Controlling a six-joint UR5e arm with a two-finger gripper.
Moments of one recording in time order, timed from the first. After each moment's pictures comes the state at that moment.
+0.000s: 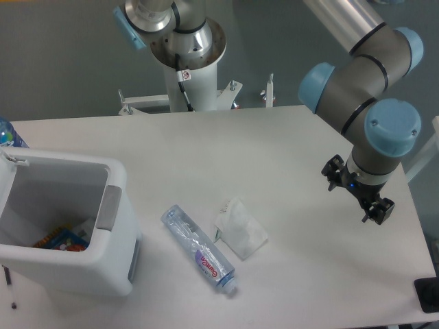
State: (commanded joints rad) arm 2.66 -2.12 -1.29 -1.26 1.63 1.57
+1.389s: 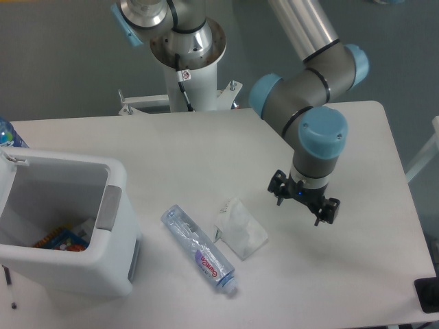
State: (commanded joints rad) arm 2.56 -2.02 -1.67 -0.95 1.53 1.13
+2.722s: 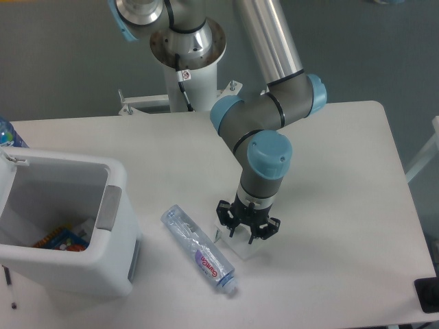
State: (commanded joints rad) arm 2.47 -2.06 -1.72 -0.84 1.41 0.83
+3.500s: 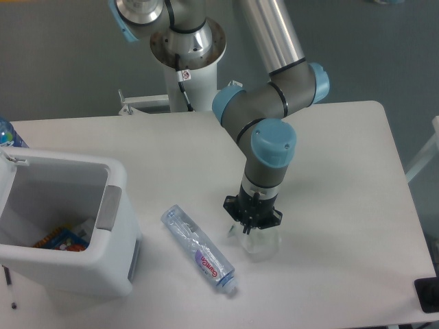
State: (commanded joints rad) arm 2.51 -2.01 -1.69 -0.87 1.39 0.83
